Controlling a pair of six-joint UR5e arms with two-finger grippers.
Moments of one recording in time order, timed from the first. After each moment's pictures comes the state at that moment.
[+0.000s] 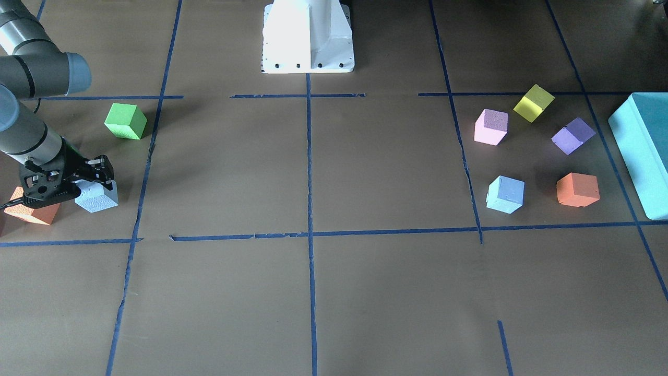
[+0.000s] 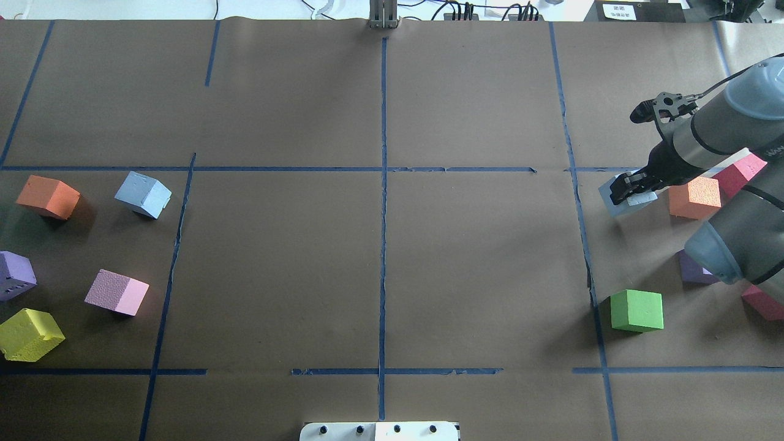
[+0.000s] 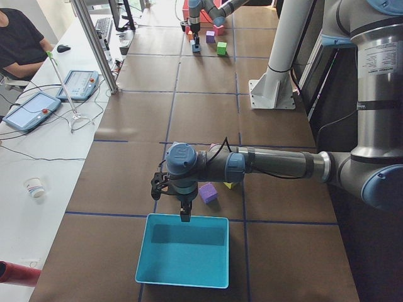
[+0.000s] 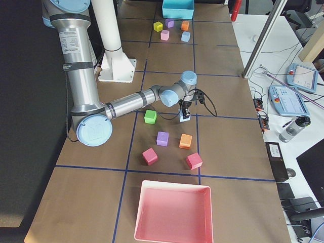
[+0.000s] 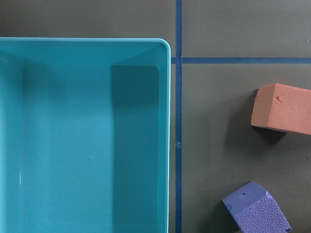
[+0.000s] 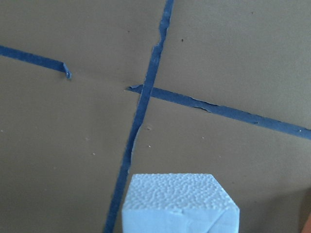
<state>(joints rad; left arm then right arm) -1.58 -1.45 -1.76 -1.51 -2.37 0.00 0.94 -1.39 1.74 -1.36 2.19 0.56</state>
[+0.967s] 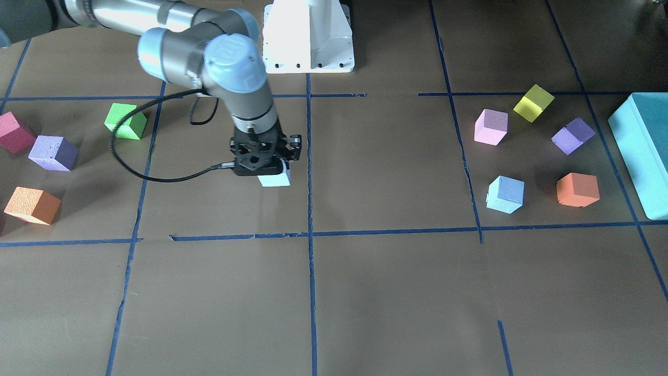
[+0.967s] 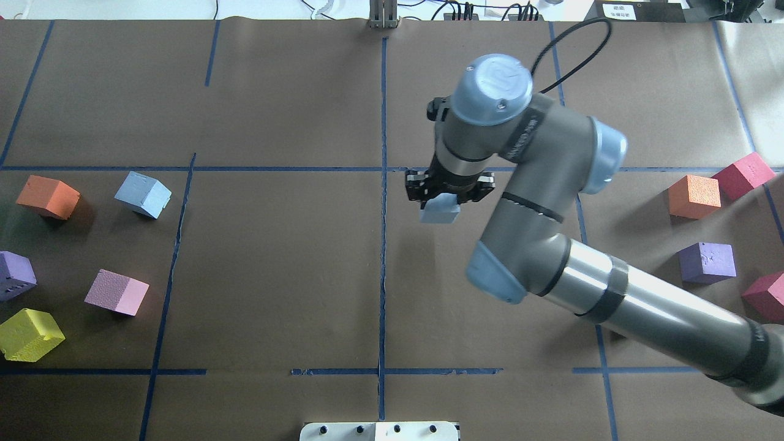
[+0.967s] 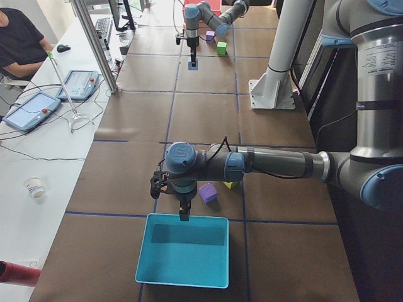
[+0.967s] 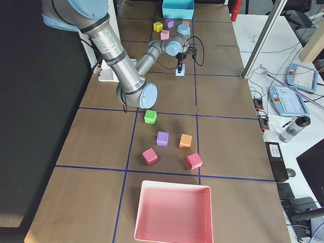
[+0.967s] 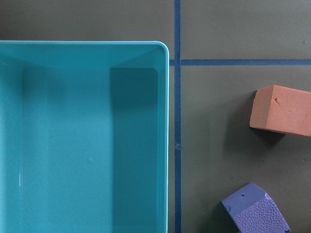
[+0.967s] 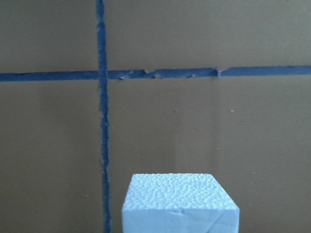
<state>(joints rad) -1.58 -1.45 -1.76 -1.52 -2.37 0.01 0.58 -0.76 1.53 -1.61 1.98 1.19</state>
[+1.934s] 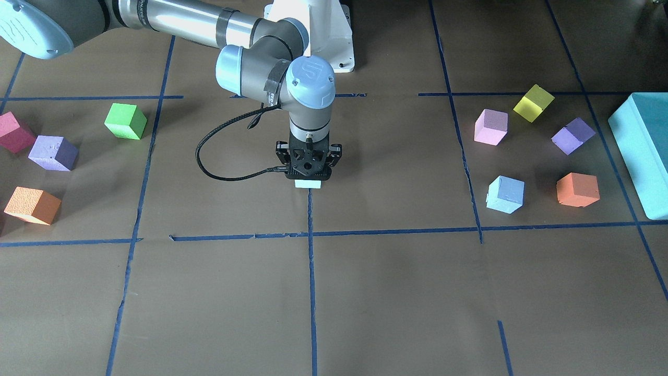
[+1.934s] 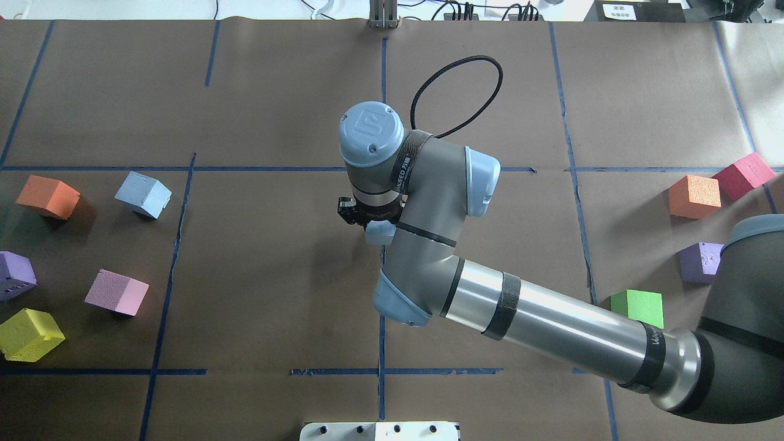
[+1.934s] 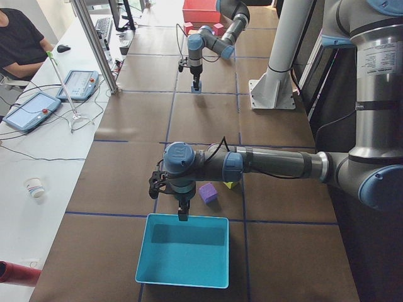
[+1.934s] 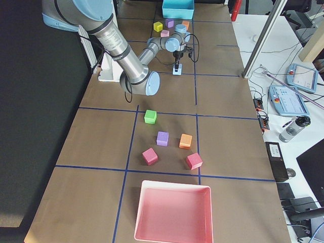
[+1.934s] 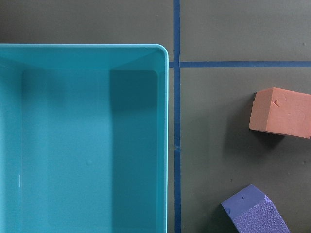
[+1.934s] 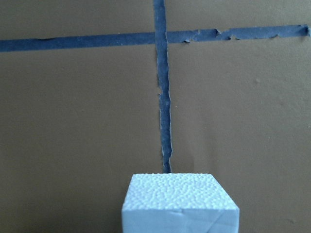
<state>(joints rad) -1.58 -1.47 -1.75 -1.51 -2.37 0.00 0.51 -0.65 1.34 -1.61 1.92 1.24</state>
